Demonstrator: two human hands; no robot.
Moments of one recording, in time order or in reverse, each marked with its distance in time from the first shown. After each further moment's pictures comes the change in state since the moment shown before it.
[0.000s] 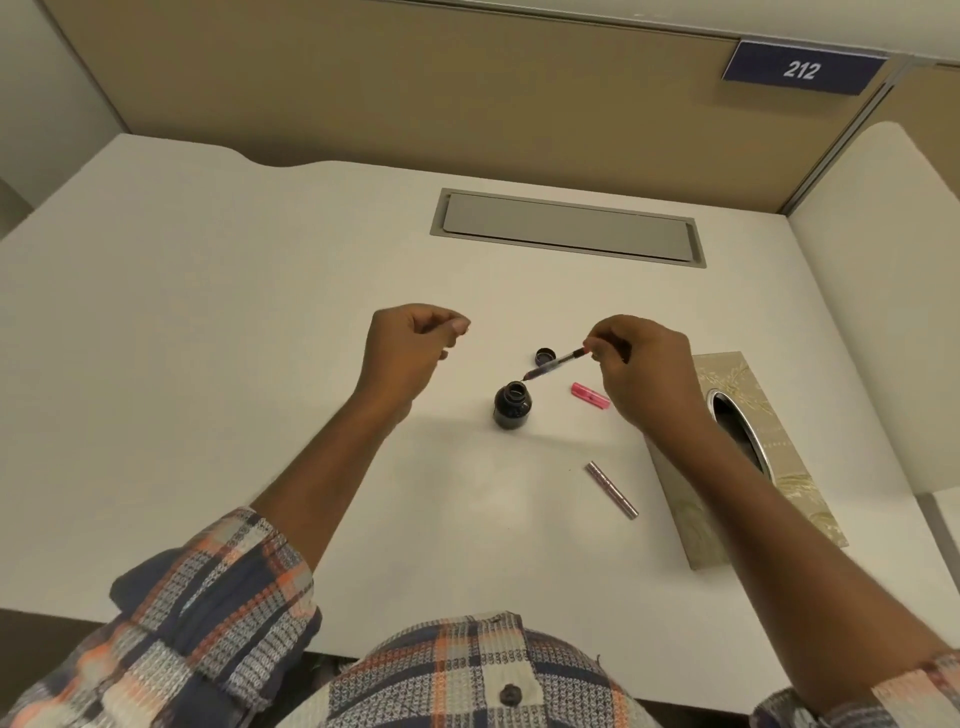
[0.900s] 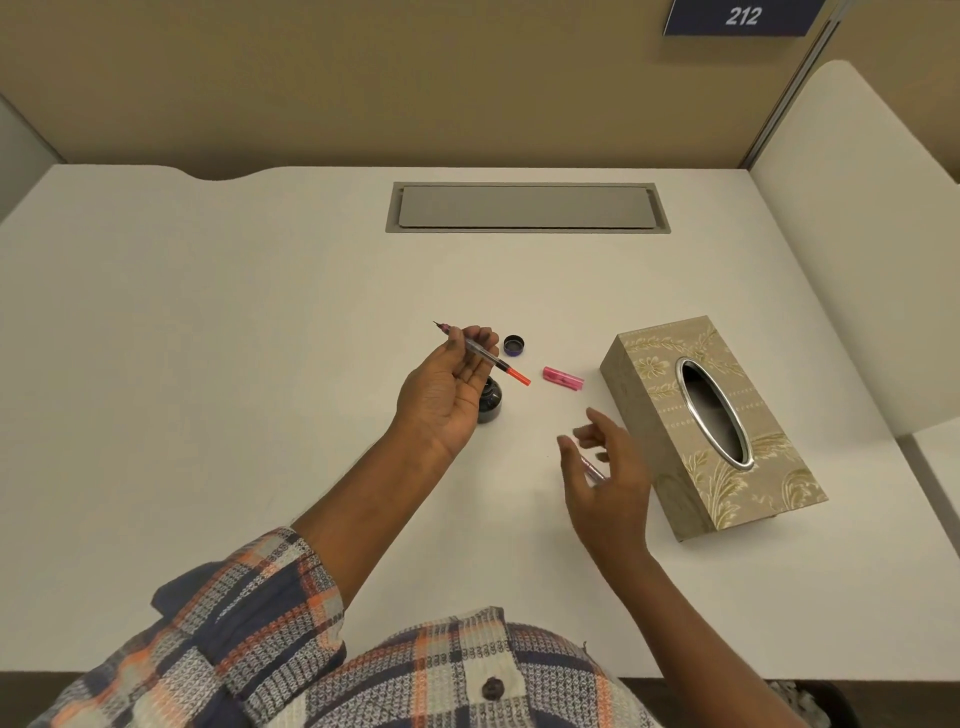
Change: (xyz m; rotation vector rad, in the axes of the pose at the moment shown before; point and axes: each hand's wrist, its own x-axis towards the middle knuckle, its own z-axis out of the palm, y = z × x) left_hand -0.014 -0.023 0.075 -0.975 -0.053 -0.480; right_hand -0.109 0.080 0.072 0.238 0.361 0.094
